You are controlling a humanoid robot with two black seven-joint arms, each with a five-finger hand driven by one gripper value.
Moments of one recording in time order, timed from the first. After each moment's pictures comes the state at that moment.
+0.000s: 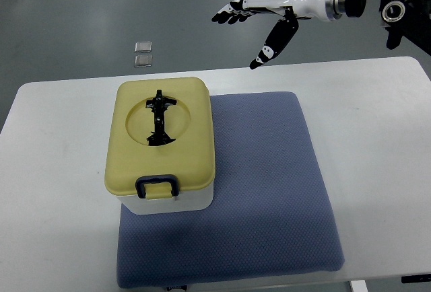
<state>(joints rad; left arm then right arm) -0.06 0.00 -0.02 -0.23 0.02 -0.08 0.15 1.26 -0.45 0.57 1.11 -1.30 0.61 0.00</state>
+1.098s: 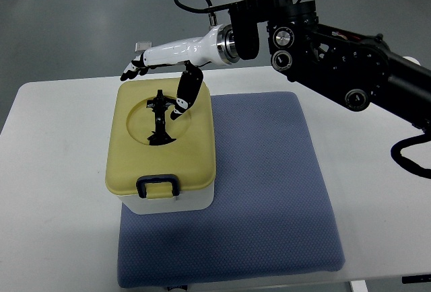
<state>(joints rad) -0.05 0.00 -0.03 -0.22 0.01 -0.08 0.15 1.26 -0.11 0.55 1.12 -1.45 0.61 -0.04</state>
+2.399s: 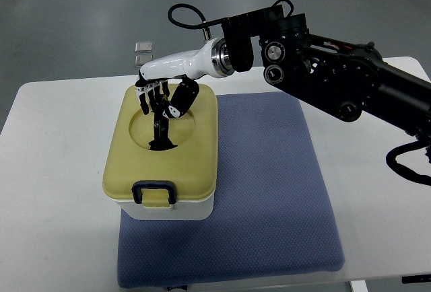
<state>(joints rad) -0.05 0.00 -0.03 -0.22 0.01 -0.08 0.15 1.24 -0.09 0.53 1.12 -1.49 0.61 -0.03</state>
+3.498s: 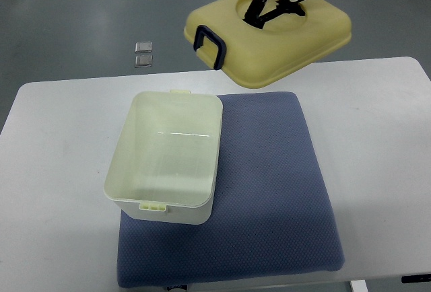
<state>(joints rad) -0.05 0.00 -0.02 -0.22 0.02 -0.08 0.16 1.24 -0.64 0.72 1.19 -1.43 0.61 0.08</state>
